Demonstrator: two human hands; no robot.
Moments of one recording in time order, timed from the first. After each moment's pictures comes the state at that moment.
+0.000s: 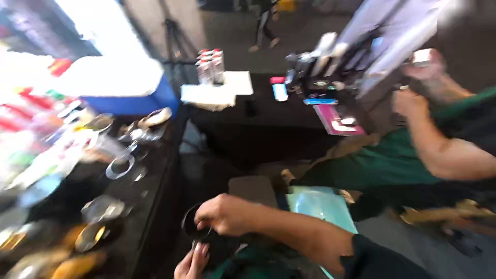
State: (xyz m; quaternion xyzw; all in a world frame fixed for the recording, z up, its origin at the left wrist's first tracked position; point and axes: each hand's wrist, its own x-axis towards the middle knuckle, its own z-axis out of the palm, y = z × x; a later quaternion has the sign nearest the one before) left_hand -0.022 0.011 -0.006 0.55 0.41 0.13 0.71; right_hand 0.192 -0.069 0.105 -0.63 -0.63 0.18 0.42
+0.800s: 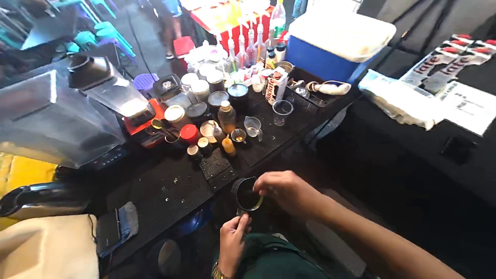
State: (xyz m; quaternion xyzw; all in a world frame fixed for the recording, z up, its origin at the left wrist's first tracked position) left_hand -0.193 0.042 -0.019 0.44 0.54 0.34 0.63; right_hand 0.041 0.096 0.111 -0.43 -0.79 0.29 0.32
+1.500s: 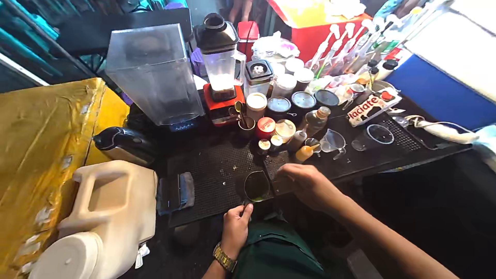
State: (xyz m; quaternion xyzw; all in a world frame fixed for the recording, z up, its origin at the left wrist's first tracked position) left_hand -0.408 0.126 -0.035 0.43 0.64 0.33 0.54; right_hand -0.186 0.228 0.102 -0.39 -0.85 0.25 0.25
